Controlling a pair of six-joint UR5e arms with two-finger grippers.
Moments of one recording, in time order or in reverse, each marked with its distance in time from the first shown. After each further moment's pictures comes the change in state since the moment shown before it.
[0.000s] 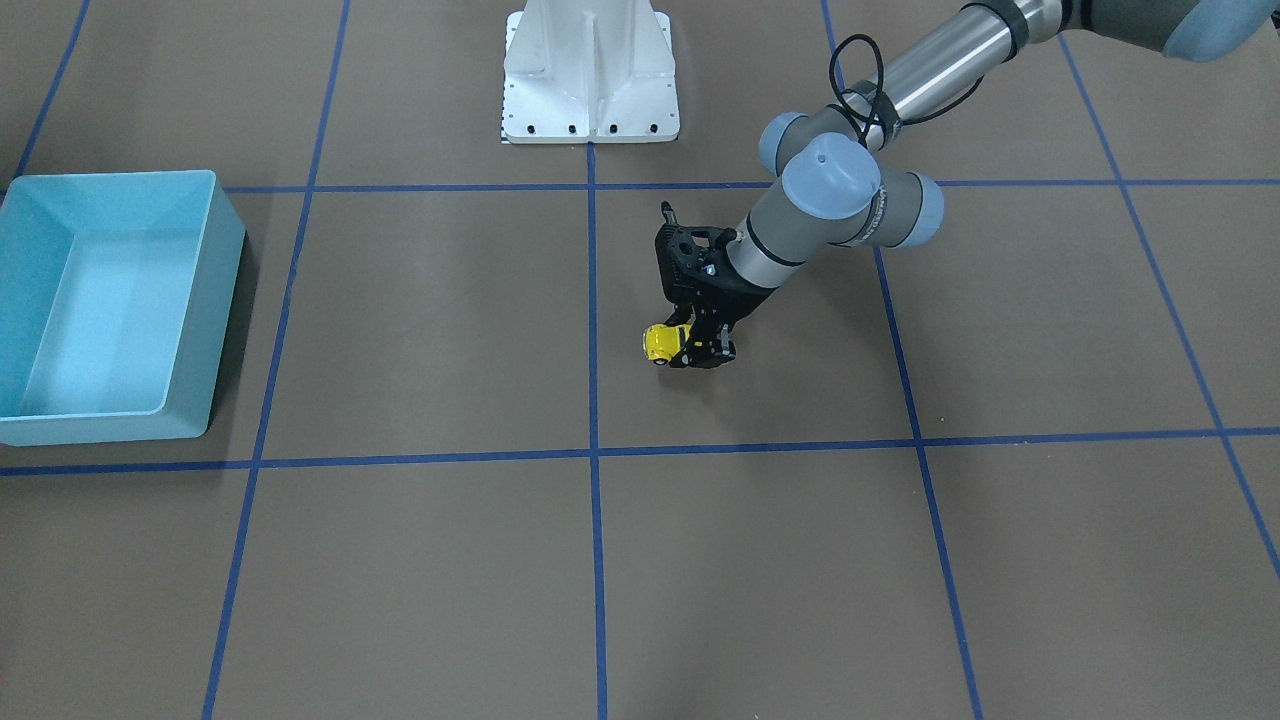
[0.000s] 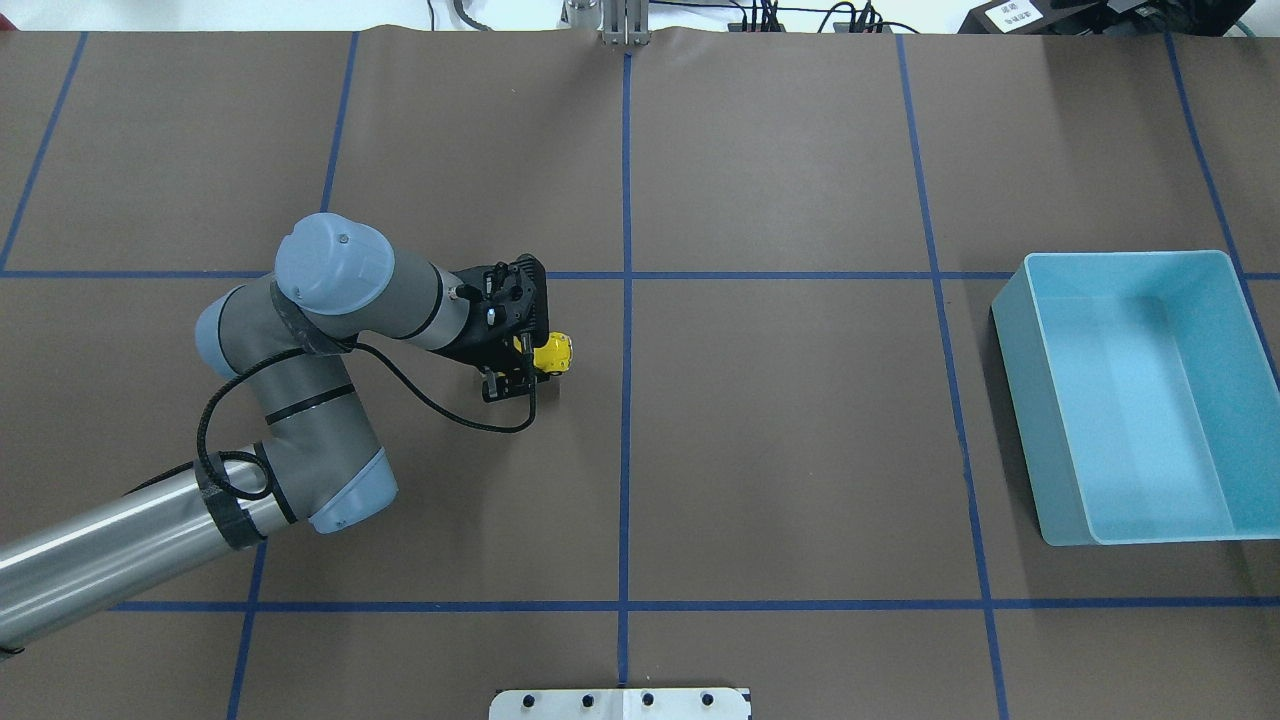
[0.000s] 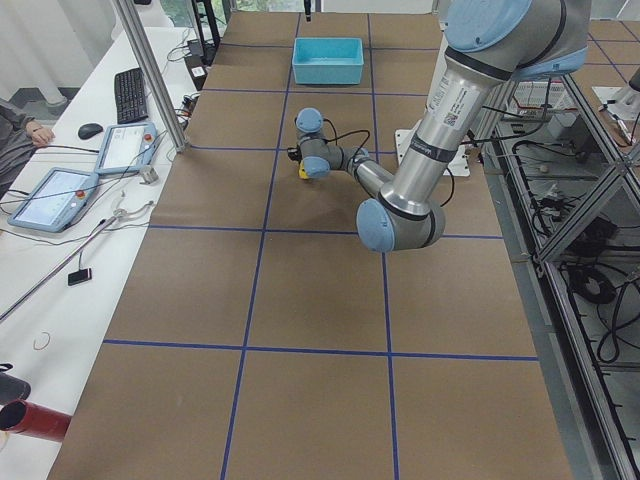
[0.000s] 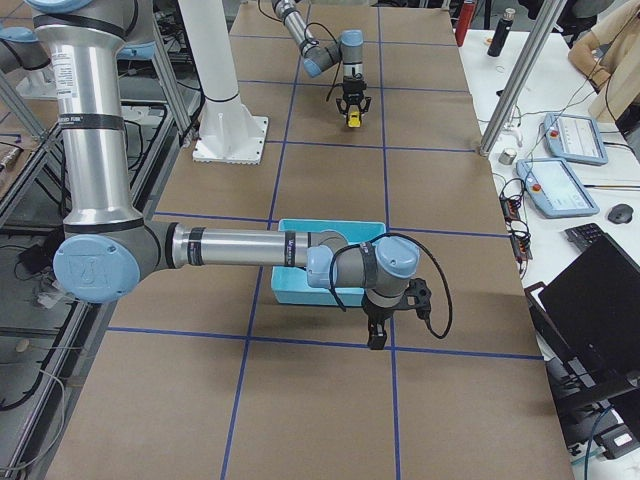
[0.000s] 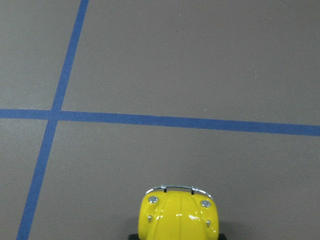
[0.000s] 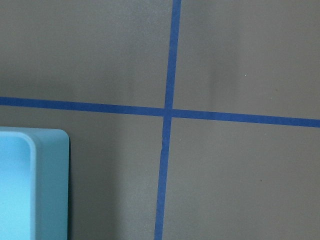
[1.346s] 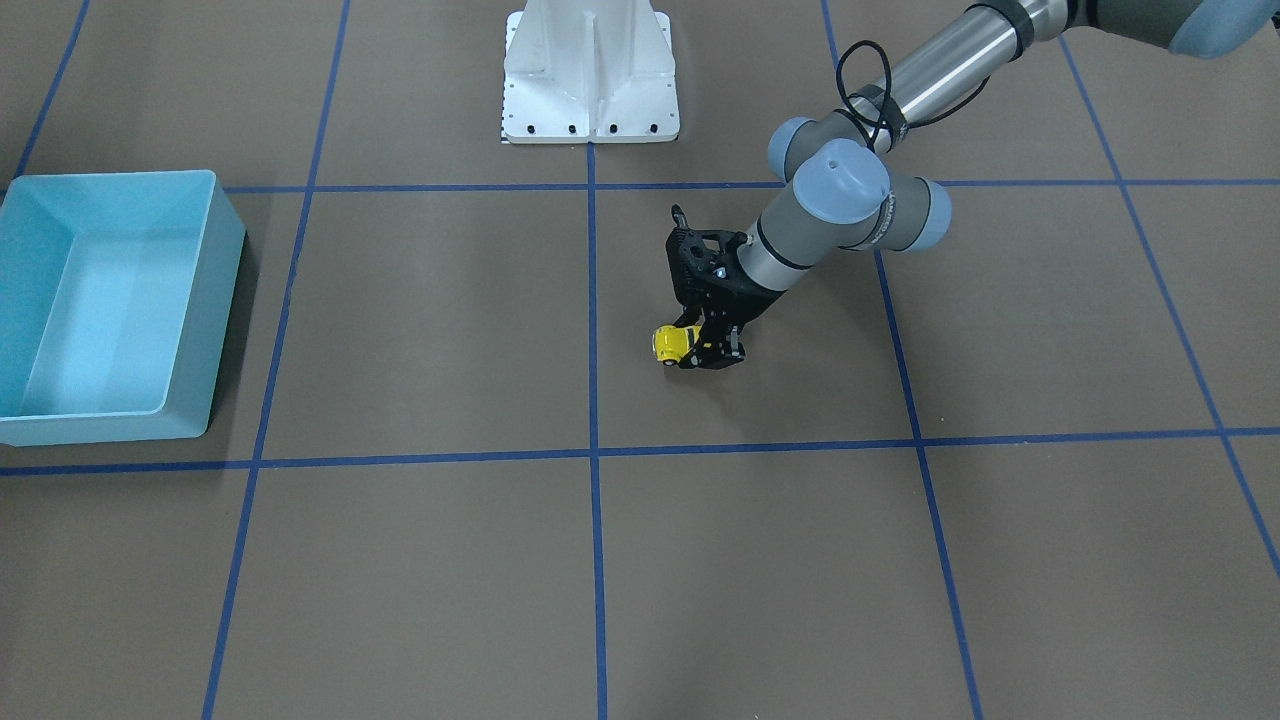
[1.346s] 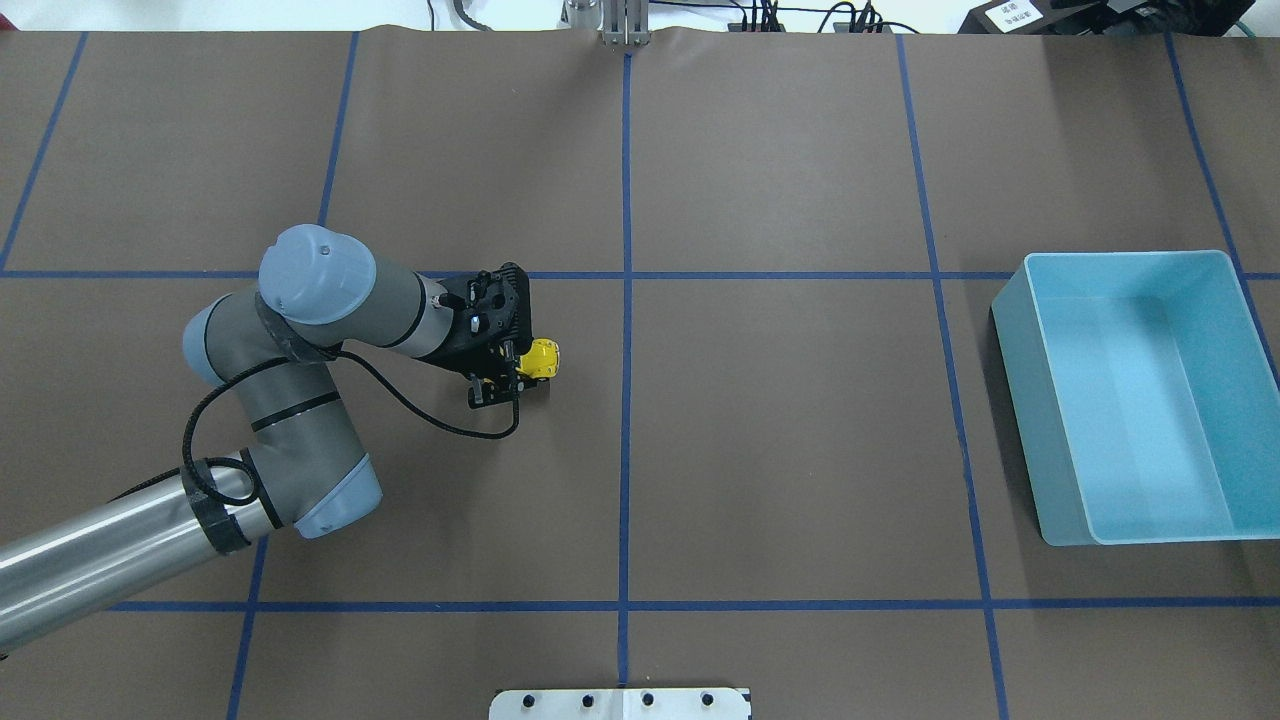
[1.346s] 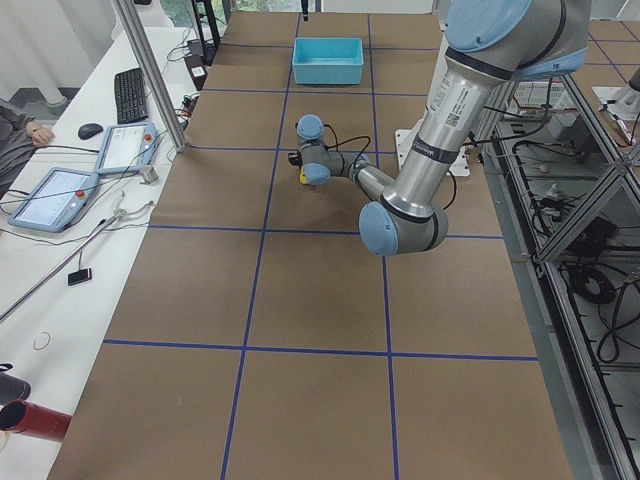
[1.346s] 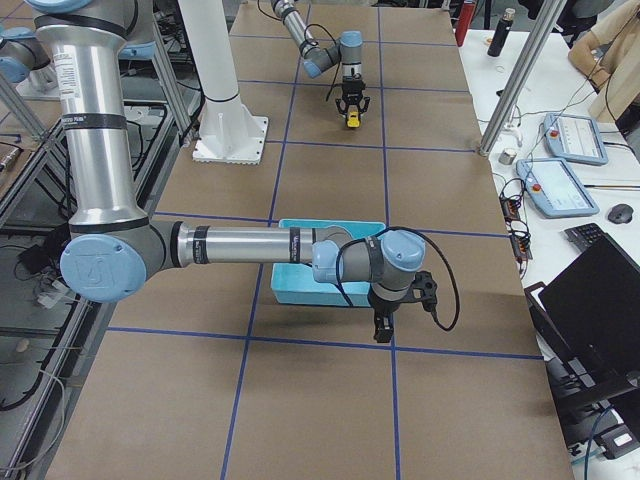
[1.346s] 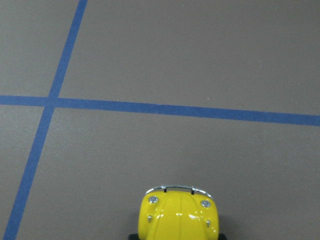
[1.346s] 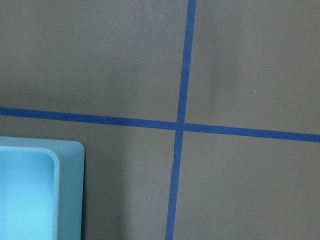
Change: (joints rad) left arm 0.000 0.032 0.007 -0.045 -0.003 -0.002; right arm -0.001 0.023 0.000 -0.001 0.020 0.000
